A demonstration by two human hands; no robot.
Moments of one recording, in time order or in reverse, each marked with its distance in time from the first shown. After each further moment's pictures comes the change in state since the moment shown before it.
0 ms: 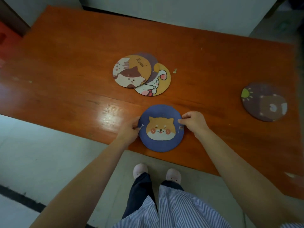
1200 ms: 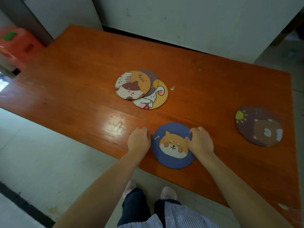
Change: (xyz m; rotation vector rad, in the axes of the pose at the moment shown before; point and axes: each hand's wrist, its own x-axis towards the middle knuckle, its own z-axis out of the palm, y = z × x) left_hand 0.012 0.029 0.061 0.582 0.345 0.057; right_hand 0.008 0.041 -0.029 -0.604 0.127 -0.289
